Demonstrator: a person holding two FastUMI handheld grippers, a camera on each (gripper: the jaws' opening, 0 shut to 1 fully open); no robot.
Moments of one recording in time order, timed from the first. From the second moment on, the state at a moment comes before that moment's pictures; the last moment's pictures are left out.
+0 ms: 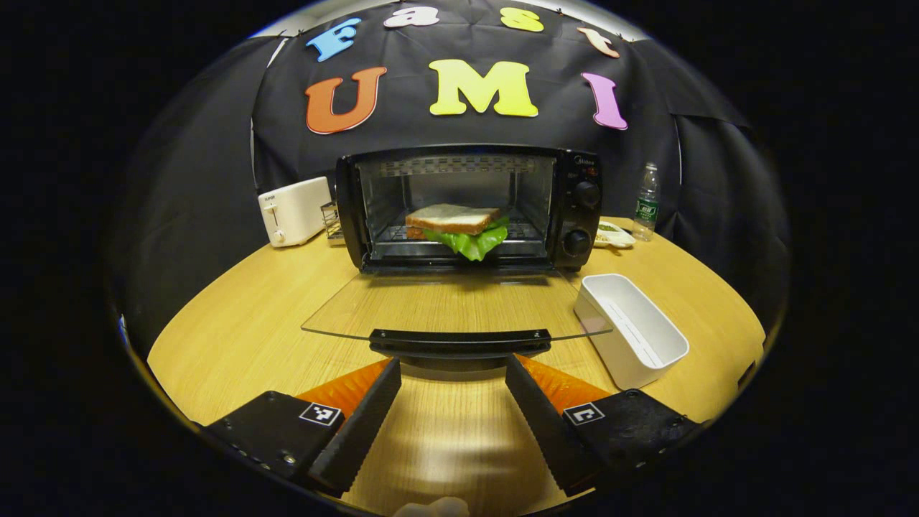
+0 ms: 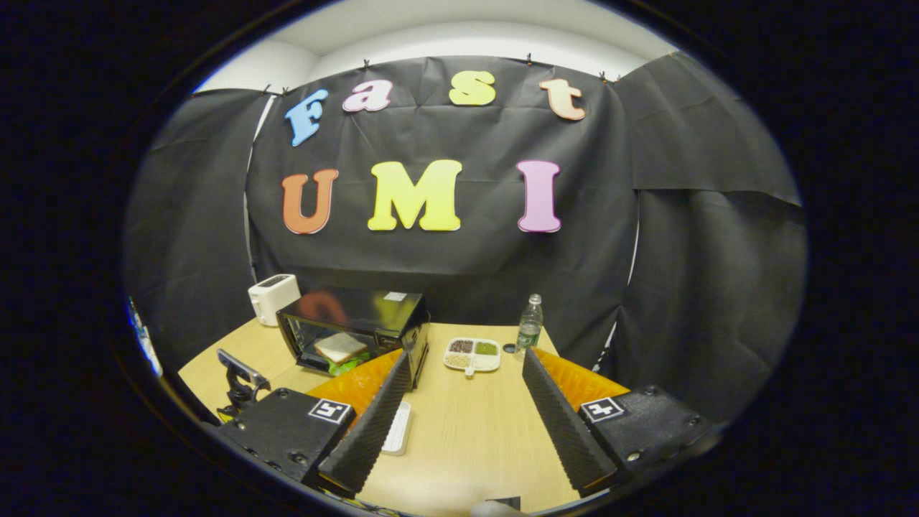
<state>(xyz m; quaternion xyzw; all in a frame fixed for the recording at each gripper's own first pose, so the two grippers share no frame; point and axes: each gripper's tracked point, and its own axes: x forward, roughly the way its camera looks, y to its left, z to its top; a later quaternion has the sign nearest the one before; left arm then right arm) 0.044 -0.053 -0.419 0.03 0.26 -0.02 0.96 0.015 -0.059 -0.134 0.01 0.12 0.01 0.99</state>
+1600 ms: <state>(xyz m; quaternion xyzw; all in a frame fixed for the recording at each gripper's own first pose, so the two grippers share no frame) 0.121 -0.060 -0.295 0.02 0.19 -0.05 0.98 0.041 -0.077 -0.099 0.05 0.11 -0.01 0.99</state>
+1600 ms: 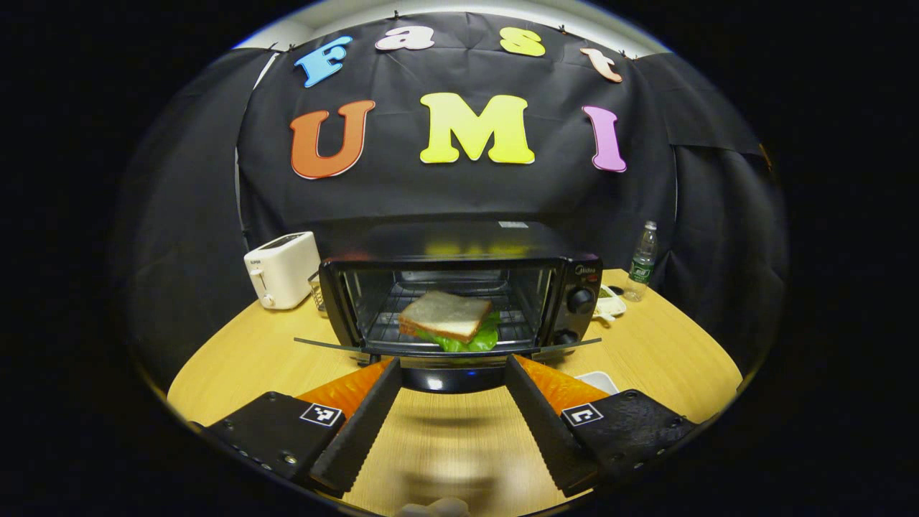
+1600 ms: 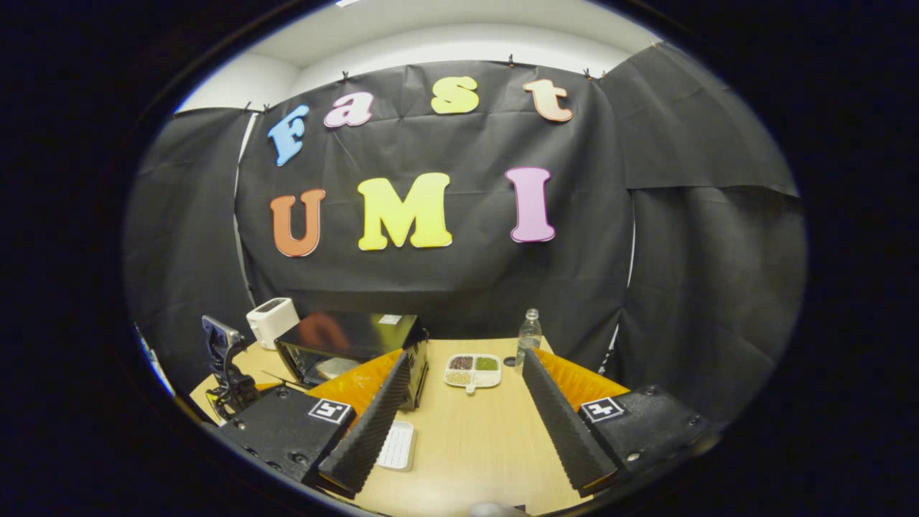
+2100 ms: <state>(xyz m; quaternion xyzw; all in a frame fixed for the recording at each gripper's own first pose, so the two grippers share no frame) 0.192 -0.070 -0.267 0.04 0.16 -0.06 0.98 0.048 -0.088 -0.098 0.06 0.11 -0.02 0.99</state>
